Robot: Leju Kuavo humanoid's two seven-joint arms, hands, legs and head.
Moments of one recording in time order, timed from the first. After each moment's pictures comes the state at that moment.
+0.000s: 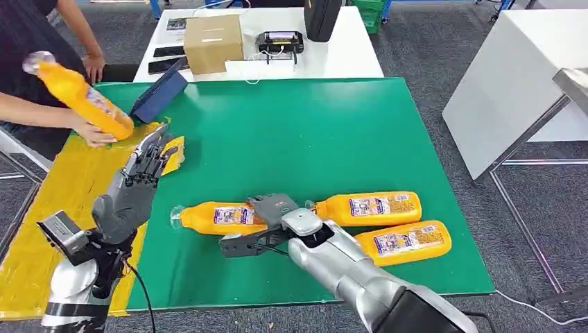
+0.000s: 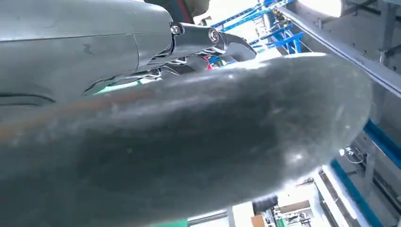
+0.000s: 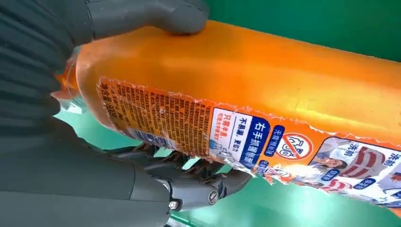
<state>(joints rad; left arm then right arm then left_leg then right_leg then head) -0.17 0.05 -0.09 -1.71 -0.08 -0.37 -0.38 -0.71 0.27 0.88 -0.53 0.97 0.15 0.11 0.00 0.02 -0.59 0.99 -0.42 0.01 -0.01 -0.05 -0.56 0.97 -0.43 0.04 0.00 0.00</state>
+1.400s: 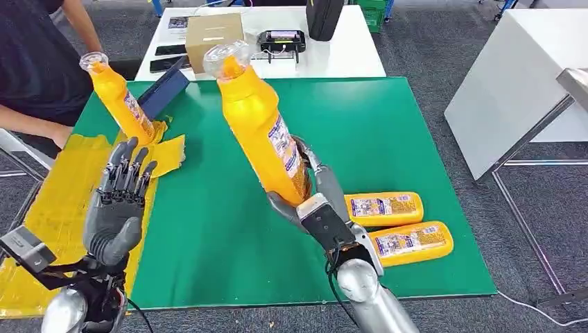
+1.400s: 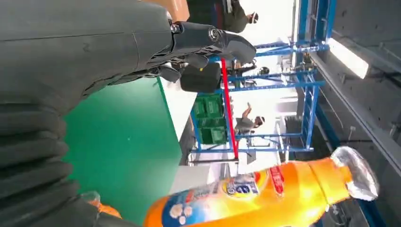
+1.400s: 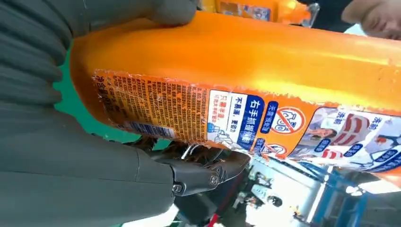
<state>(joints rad) 0.02 -0.04 -0.05 -1.88 0.11 -0.28 -0.22 -0.20 0.13 0.49 -1.57 0.34 -0.18 -0.14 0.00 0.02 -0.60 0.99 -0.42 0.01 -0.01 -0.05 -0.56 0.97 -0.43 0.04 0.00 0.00</state>
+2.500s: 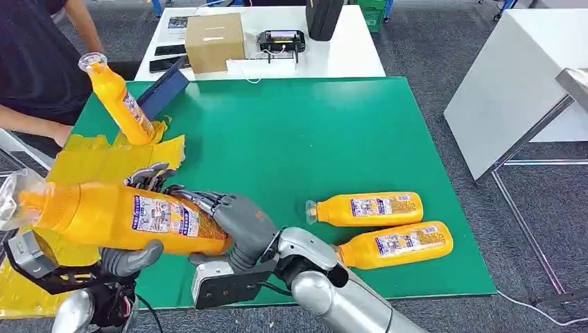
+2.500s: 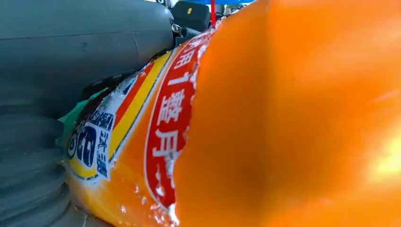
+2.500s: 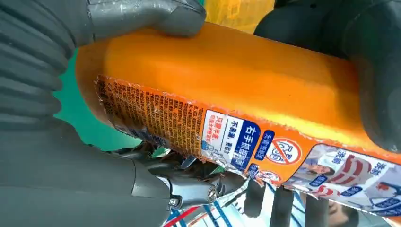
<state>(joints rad) 0.03 -0.02 -0.12 -1.85 0.26 -0.38 -0.19 -0.40 0.10 0.90 -1.49 0.52 0.10 -0.07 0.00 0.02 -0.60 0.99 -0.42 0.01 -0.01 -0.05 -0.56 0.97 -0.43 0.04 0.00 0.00</state>
